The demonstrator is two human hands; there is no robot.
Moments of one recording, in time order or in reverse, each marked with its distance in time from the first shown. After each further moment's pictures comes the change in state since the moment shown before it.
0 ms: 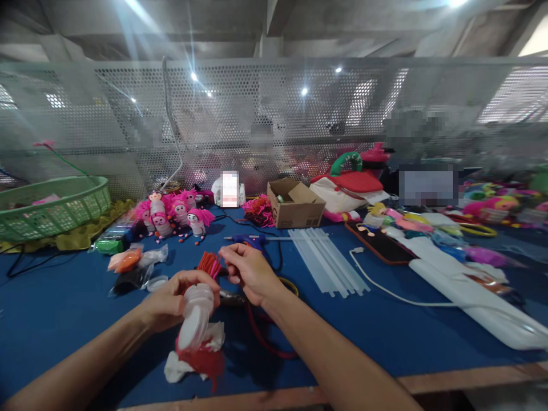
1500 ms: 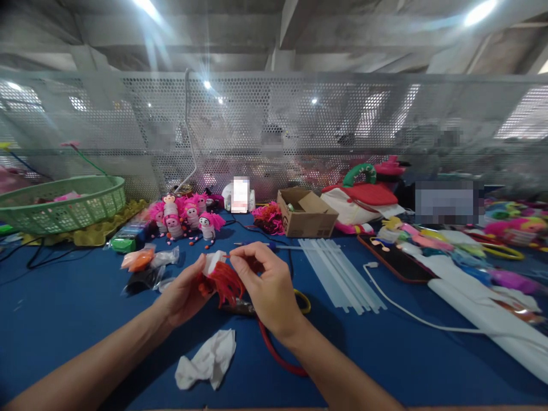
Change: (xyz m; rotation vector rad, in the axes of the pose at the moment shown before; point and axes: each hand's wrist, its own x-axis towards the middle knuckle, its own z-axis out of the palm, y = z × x) left_hand 0.015 0.001 0.004 -0.407 0.396 0.170; right_hand -0.032 -0.017 0.009 -0.709 0.163 -0.736
